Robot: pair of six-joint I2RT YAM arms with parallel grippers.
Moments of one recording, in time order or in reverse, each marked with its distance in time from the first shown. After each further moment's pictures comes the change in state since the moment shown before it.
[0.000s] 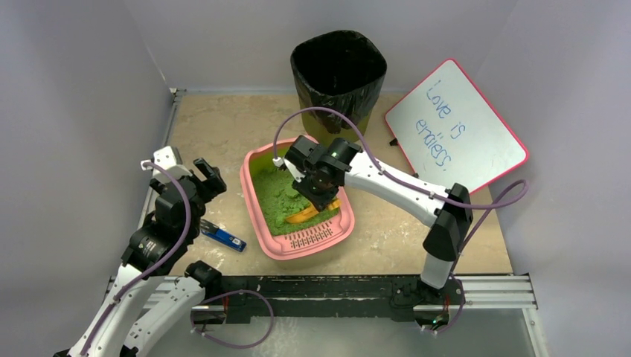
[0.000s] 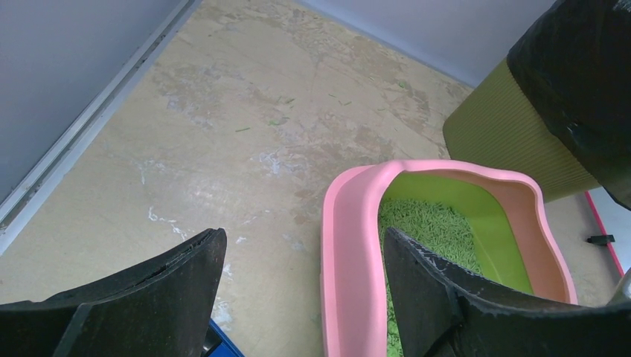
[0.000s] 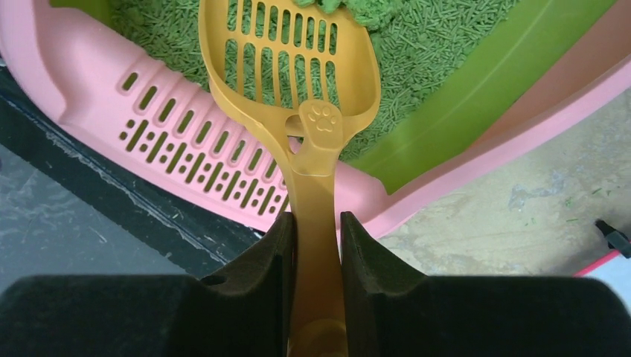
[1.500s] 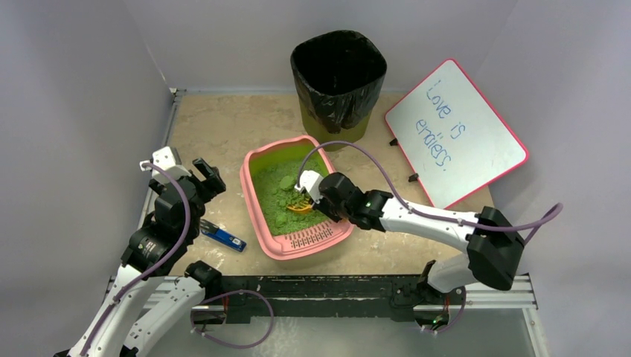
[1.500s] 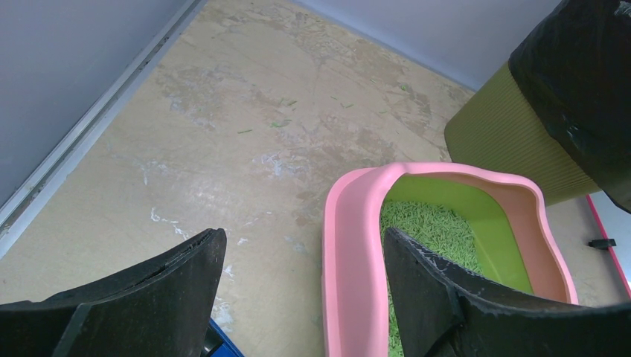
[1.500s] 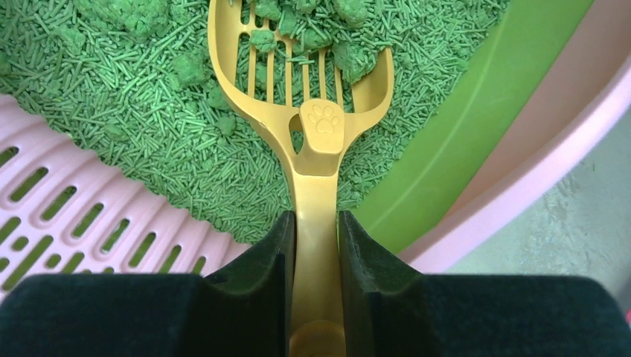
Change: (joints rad) left arm 0.000 -0.003 0.000 0.000 -0.011 -0.001; right arm 0.006 -0.337 -0.796 0.889 0.148 -0.229
